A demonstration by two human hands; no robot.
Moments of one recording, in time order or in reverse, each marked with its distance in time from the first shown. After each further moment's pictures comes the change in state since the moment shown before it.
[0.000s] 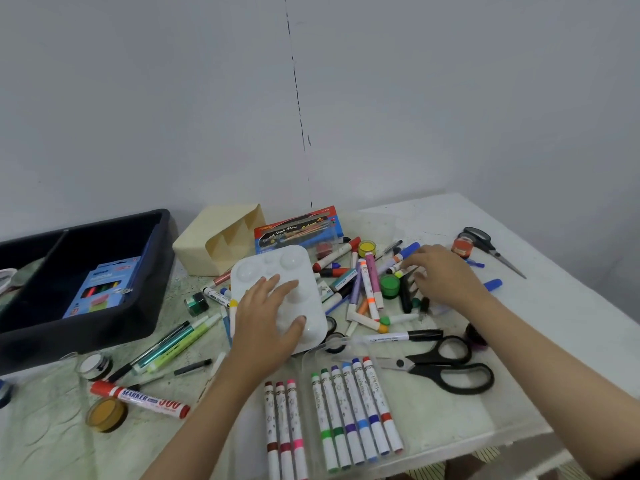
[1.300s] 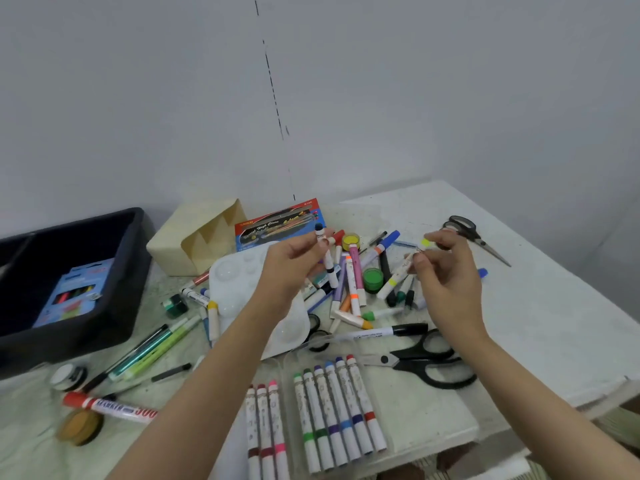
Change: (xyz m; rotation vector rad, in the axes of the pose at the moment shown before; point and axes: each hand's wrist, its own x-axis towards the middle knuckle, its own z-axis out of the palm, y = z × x) left_hand 0.070 0.086 0.003 -1.017 -0.173 -0.279; right_hand -0.058 -0.031 -0.004 1.099 0.586 0.159
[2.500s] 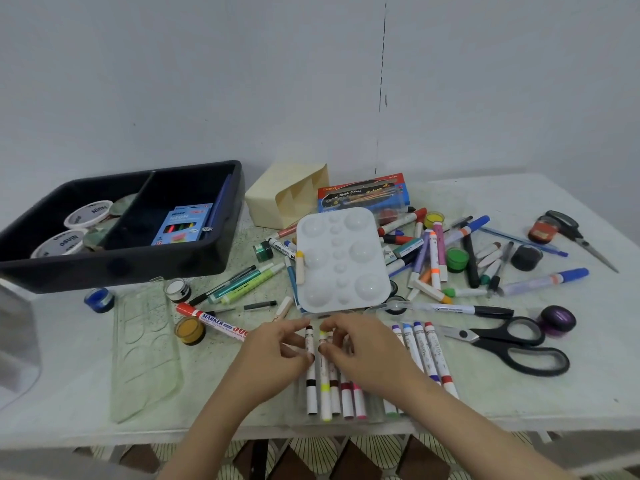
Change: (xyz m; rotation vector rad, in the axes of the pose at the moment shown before) left_hand -0.164 -0.049 -0.121 0.687 0.102 -0.285; right_hand -0.129 -0.015 0.128 -0.510 -0.920 -0.150
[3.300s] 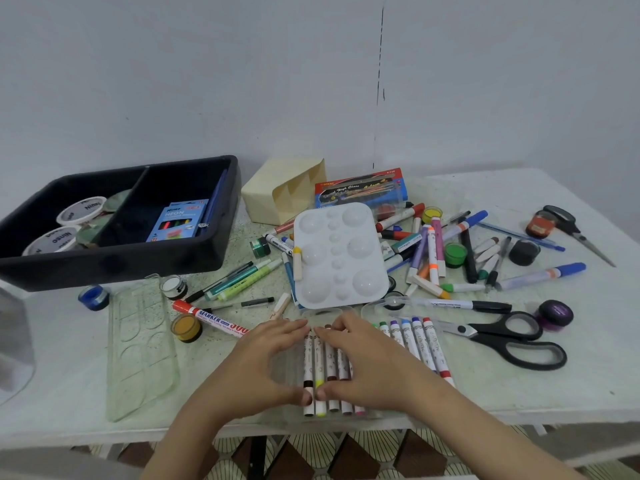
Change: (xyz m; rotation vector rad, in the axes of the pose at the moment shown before) left_hand -0.006 -0.021 -0.017 0.315 -0.223 0.269; right_hand -0.012 -0.009 -0.013 -0.126 -0.263 -0.094
